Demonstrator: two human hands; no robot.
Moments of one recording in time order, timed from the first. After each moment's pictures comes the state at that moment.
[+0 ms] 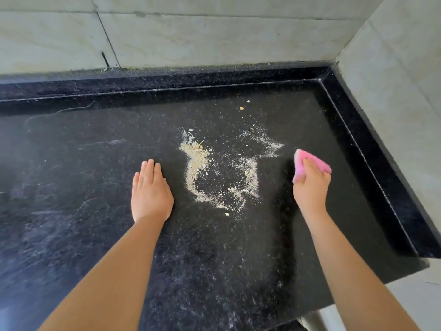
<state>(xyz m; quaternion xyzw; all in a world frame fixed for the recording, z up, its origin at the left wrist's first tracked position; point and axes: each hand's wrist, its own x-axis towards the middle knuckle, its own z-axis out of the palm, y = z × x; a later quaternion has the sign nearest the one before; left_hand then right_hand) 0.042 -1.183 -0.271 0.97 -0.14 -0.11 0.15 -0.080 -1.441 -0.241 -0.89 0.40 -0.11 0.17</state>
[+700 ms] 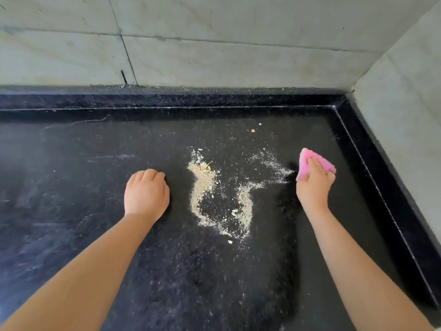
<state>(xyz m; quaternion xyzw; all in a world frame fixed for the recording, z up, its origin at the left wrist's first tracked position) 0.085 -1.179 -0.262 0.97 -0.20 -0.02 0.13 -0.023 -1.469 -0.237 -0.88 0.42 -0.11 0.19</state>
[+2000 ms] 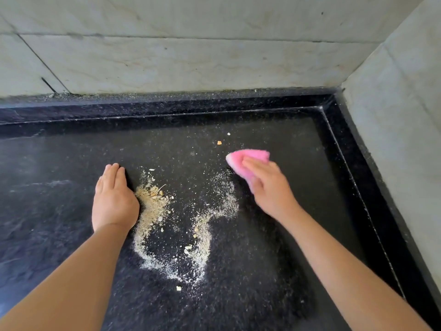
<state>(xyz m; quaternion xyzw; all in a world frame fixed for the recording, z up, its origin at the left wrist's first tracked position) 0.112 -1.261 -0.274 0.98 -0.03 -0.09 0.19 0.022 -1.518 -0.240 -0.95 0.04 -0.12 0.28</state>
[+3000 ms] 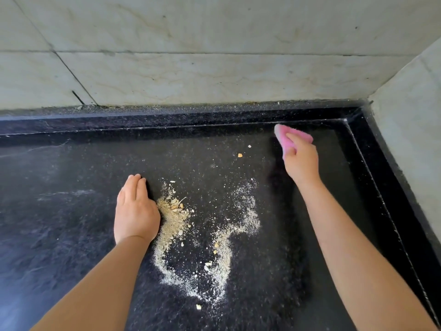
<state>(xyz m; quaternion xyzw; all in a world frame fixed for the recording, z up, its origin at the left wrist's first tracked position) 0.114 -1.260 -0.274 0.97 -0.04 -0.08 0.21 0.090 -1.549 -0.238 -0.89 0.31 -0.11 0.31</state>
